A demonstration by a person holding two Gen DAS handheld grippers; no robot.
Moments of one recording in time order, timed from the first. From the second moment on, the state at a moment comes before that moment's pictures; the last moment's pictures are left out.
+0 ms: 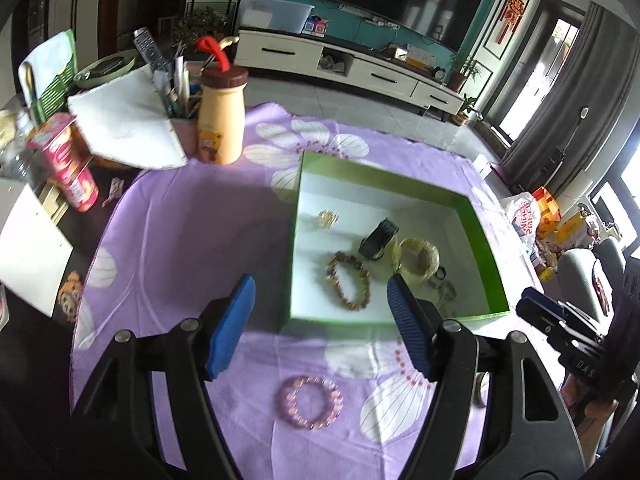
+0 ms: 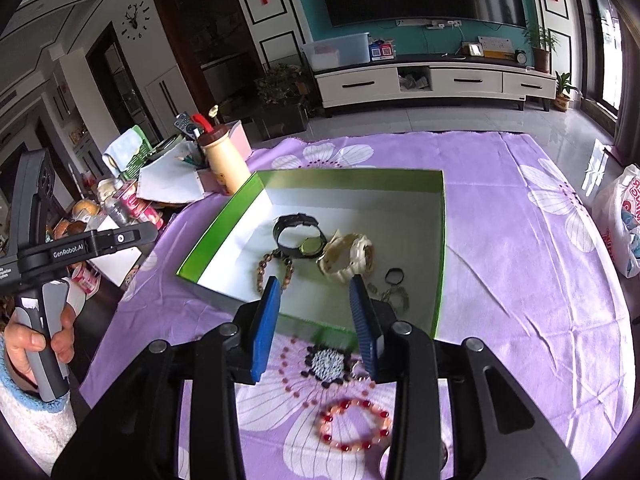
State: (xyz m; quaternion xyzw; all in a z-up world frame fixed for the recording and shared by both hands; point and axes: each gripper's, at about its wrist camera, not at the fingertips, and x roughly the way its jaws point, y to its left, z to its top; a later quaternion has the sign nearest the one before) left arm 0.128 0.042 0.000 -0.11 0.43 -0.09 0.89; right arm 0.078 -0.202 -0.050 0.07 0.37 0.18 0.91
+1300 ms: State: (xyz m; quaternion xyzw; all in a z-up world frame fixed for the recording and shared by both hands) left arm 0.074 0.006 -0.119 0.03 0.47 -0.06 0.88; right arm 0.083 -0.175 -0.161 -0.02 0.43 0.09 0.90
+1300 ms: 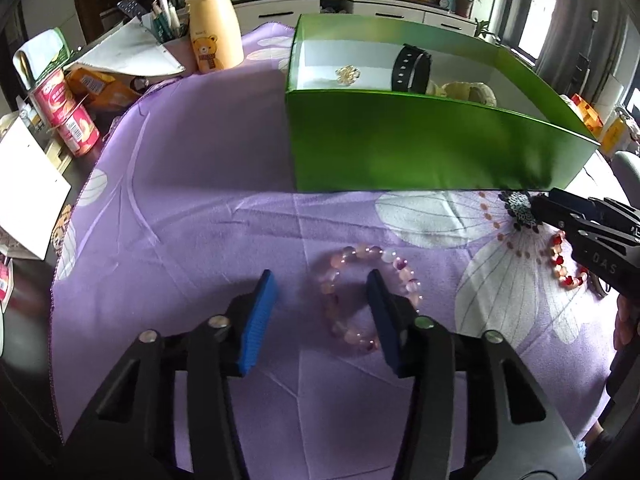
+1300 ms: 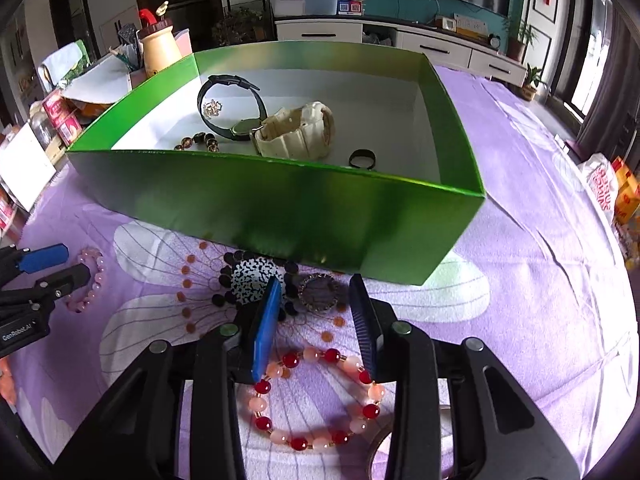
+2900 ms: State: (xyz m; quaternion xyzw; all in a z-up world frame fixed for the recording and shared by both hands) left arm 0.098 0.020 0.022 -0.07 0.38 -0.13 0.91; right arm 0.063 -0.176 -0.055 0.04 0.33 0.15 0.93
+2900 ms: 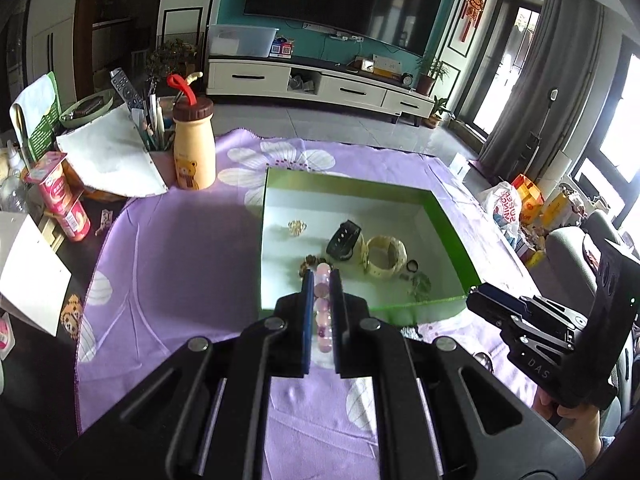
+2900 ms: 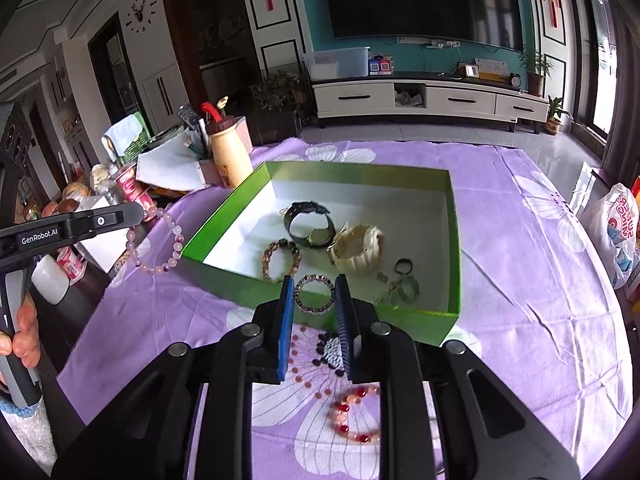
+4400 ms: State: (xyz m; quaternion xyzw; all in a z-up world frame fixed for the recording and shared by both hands) left arm 0.232 -0.018 -0.054 -0.01 0.46 -0.08 0.88; right arm 0.196 -0.217 -0.098 0.07 0.40 0.10 0.91
